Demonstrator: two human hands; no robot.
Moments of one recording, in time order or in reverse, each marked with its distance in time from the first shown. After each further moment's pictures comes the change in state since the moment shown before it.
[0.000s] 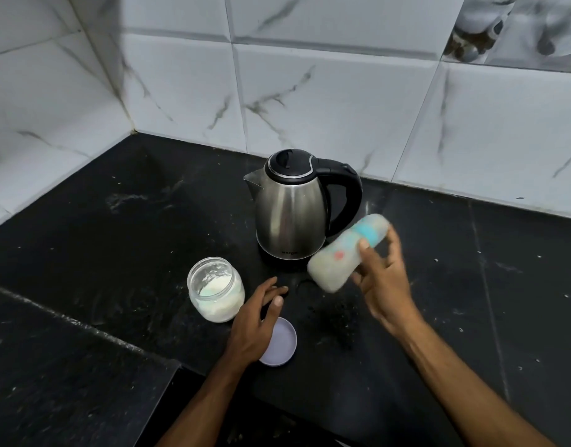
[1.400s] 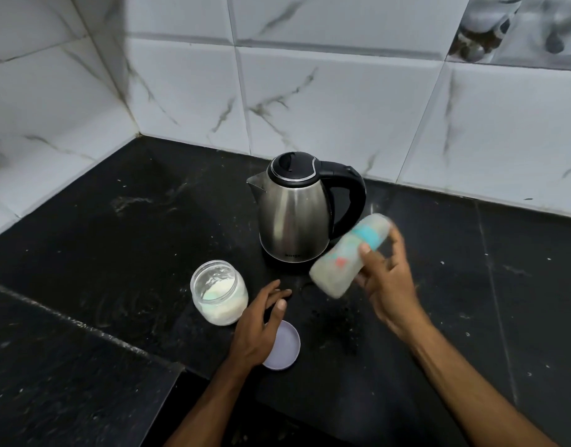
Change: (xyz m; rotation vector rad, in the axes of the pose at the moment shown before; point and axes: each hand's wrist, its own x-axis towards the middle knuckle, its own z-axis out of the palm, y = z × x) left_hand 0.000 0.002 0.000 0.003 0.009 -0.012; right_hand 0.006 0.001 -0.007 -0.039 -0.057 -0.010
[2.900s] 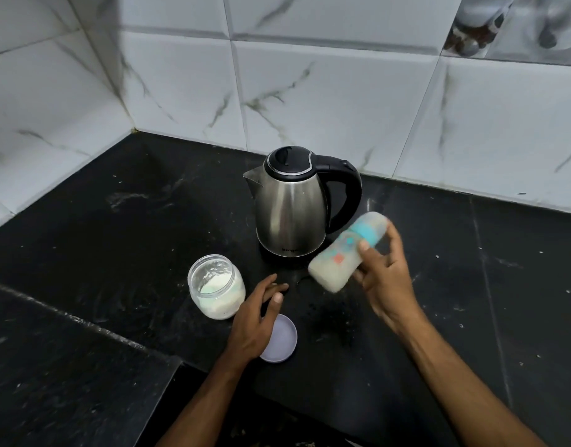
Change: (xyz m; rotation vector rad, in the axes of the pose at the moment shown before) left_hand -0.001 0.000 0.000 -0.003 -0.003 0.001; right_hand -0.007 0.001 0.003 -0.020 0.030 -0.037
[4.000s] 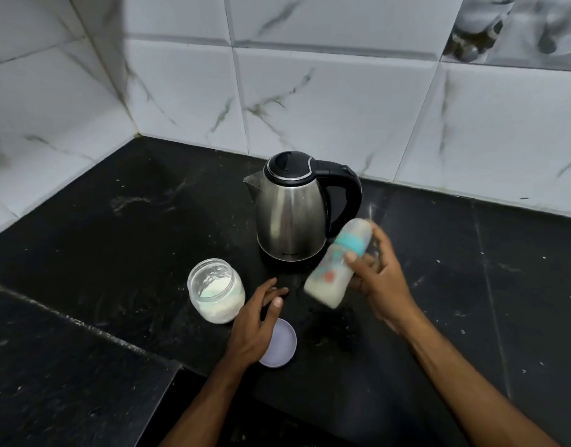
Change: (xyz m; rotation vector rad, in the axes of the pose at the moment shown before) left_hand 0.001 0.002 0.000 -0.005 -0.002 0.003; right_hand 0.005 -0.003 -0.004 -0.149 -0.097 0.038
